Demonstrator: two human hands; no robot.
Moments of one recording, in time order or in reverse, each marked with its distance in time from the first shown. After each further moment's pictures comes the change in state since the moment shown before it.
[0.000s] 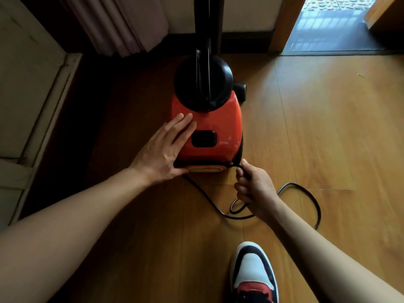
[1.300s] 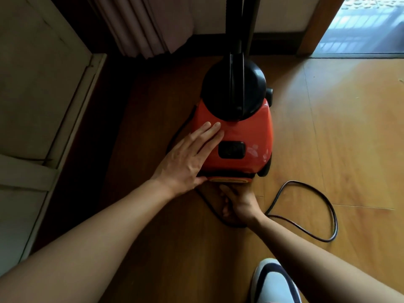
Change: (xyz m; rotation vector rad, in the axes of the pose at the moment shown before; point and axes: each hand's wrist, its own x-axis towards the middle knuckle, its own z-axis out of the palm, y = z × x) left_hand -0.003 -0.002 0.001 -0.081 -0.003 -0.004; right_hand 0.057 0.068 0.034 -0.661 0.006 -0.103
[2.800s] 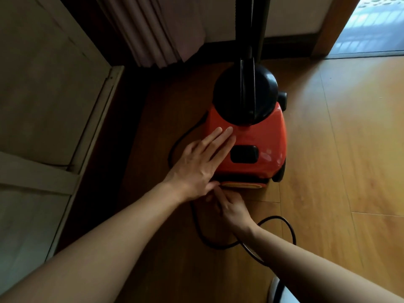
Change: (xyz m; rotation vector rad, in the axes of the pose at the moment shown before) left_hand -0.004 -0.005 -0.003 0.124 -0.101 0.010; right_hand -0.006 -0.022 0.057 0.185 -0.066 -0.148
